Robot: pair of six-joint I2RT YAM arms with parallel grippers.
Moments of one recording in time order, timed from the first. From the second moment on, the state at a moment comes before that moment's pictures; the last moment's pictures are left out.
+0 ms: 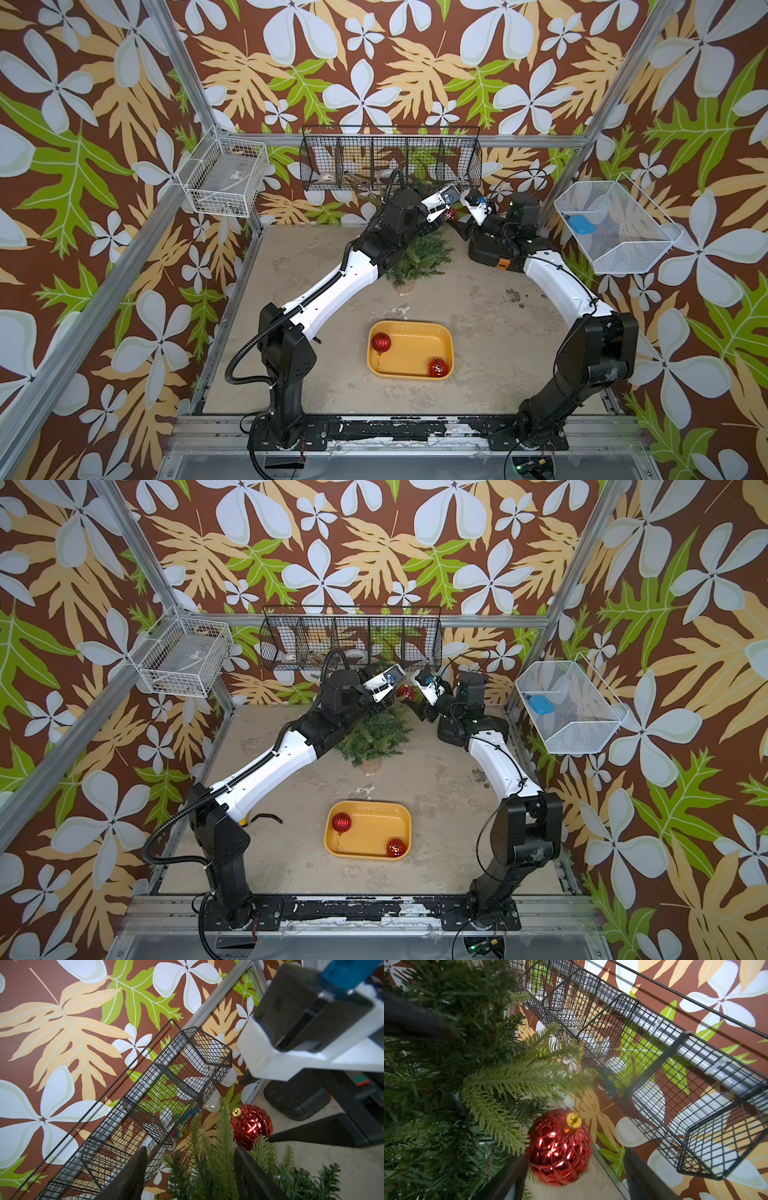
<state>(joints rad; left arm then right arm) -0.72 1.88 1.92 -0.13 -0.21 0.66 0.11 1.69 1.48 -0.03 -0.62 -0.57</state>
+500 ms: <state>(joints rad) -0.74 1.66 1.80 -0.16 -0.14 0.47 0.11 1.47 1.35 -0.03 -0.54 -0.39</state>
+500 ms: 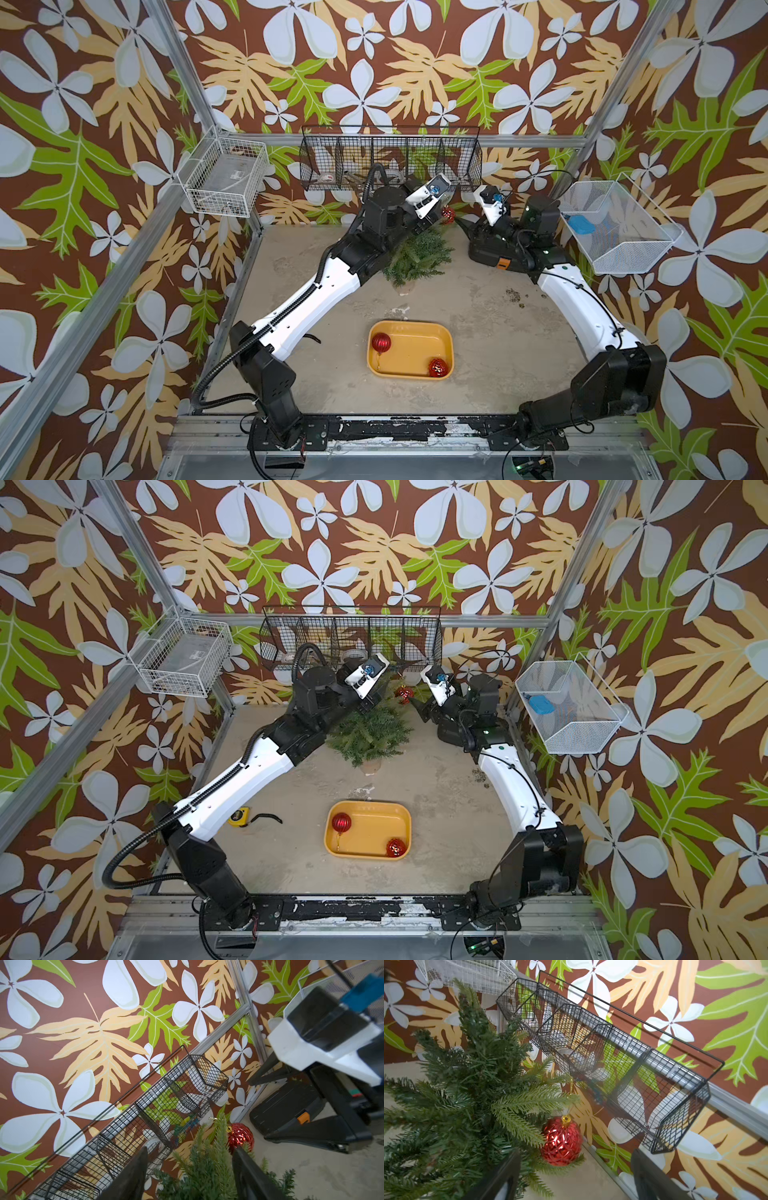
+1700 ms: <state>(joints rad) -0.74 0.67 0.68 -0.37 -0.21 -0.27 0.90 1.37 0.94 -0.88 0.07 0.51</state>
